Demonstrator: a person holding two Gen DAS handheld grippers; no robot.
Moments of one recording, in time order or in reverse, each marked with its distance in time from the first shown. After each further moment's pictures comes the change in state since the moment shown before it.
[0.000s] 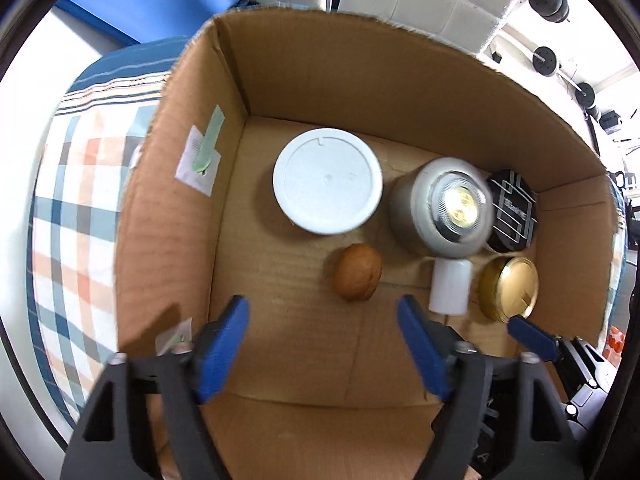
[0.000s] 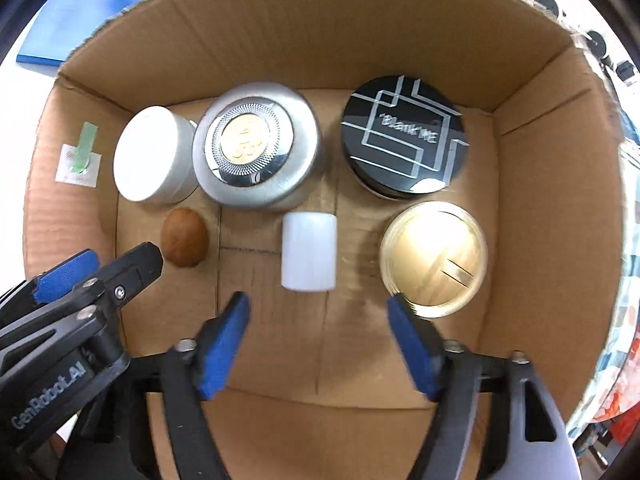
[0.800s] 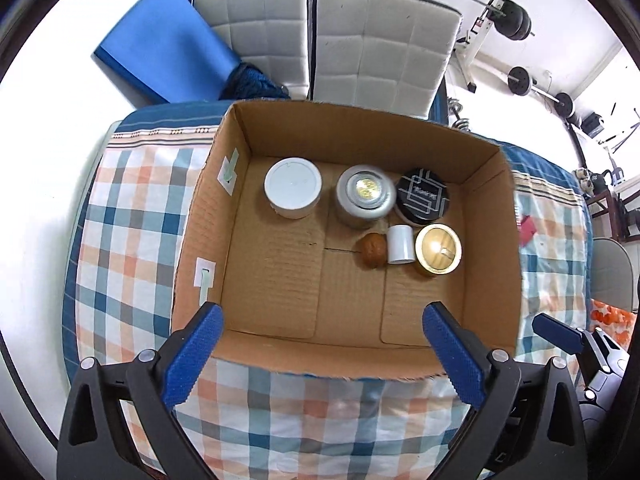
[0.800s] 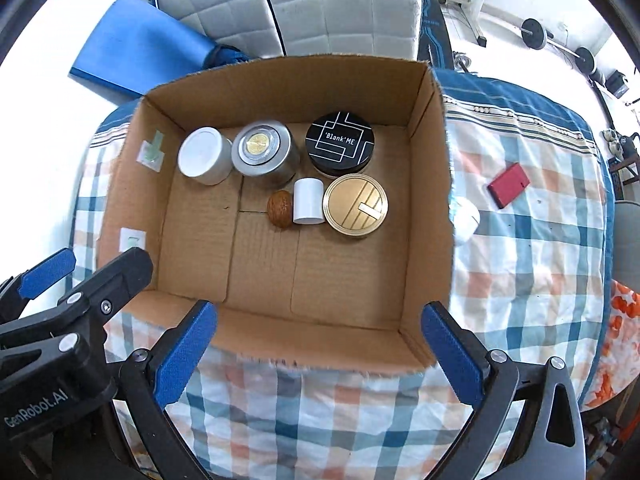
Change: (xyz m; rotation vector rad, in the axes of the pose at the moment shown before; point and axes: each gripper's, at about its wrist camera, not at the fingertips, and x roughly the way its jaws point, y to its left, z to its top) left arm -0.105 -0.055 -0.078 0.051 -0.199 0.025; right arm -0.133 -0.063 -0.094 -0.016 -0.153 0.047
